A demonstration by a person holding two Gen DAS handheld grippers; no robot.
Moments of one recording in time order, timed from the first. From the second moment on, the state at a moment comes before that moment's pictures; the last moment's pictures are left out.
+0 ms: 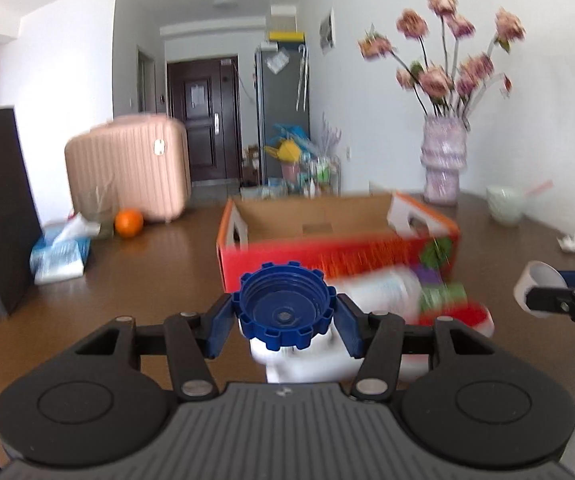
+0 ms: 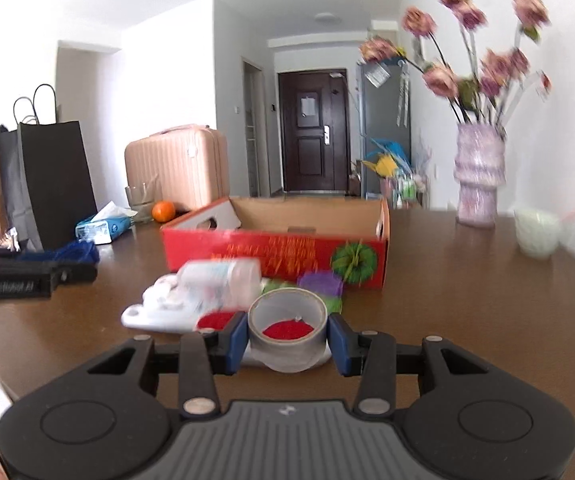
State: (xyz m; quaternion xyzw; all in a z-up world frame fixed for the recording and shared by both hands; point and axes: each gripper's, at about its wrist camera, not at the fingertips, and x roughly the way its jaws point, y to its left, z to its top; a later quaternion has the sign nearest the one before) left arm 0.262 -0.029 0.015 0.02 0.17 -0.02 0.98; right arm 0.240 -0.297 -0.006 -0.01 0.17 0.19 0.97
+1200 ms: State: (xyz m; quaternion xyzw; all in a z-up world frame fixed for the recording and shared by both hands) left arm 0.612 0.002 0.037 0.07 0.35 -0.05 0.93; right arm 0.634 -0.253 0.056 -0.06 0.33 0.14 0.93
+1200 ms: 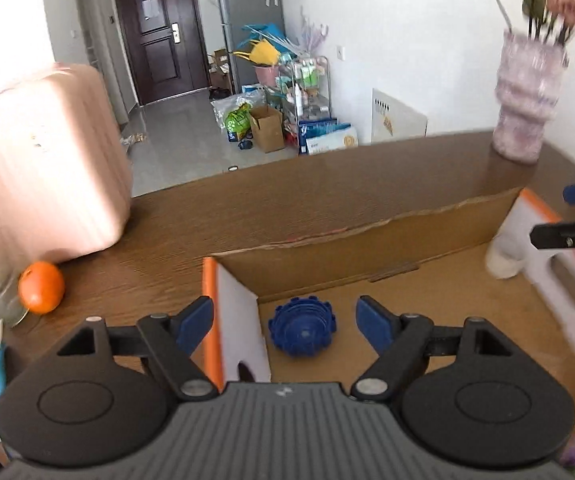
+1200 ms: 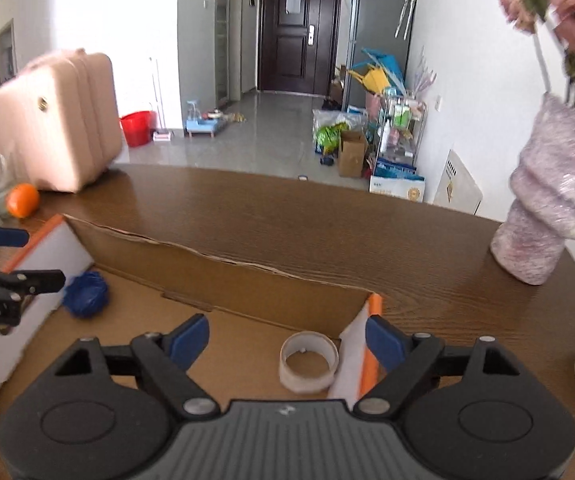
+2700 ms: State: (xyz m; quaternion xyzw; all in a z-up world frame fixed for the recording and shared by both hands) left arm 0.096 0.014 -0.020 0.06 0.17 0.01 0.98; right arm 0.108 -0.321 -0.025 0.06 0.09 0.14 0.98
